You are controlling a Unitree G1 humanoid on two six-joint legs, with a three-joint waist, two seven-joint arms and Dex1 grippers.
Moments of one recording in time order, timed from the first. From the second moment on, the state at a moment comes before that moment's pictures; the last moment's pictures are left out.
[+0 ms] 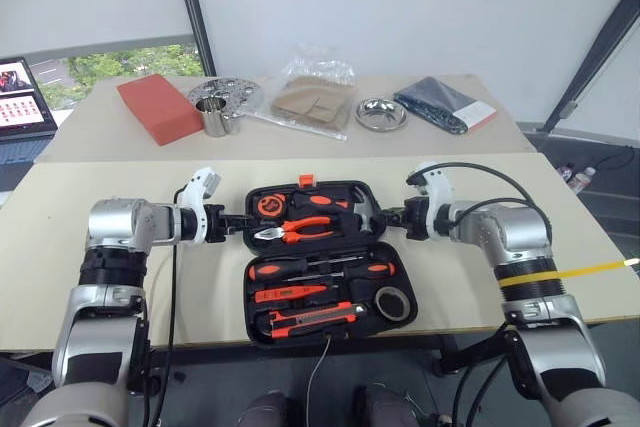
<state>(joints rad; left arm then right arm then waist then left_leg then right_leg) -0.78 0.60 0.06 0.41 -0.43 1.18 -0.83 -0.78 -0.47 0.02 0.30 0.37 0.99 0.66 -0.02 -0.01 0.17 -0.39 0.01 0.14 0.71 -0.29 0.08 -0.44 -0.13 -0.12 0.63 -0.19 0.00</state>
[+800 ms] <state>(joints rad) -0.58 0.49 0.04 0.27 -0.19 0.13 -0.82 -0.47 -0.48 0.00 0.06 0.10 0.27 0.49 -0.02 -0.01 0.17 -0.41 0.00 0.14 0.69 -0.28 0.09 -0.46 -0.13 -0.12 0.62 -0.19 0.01</state>
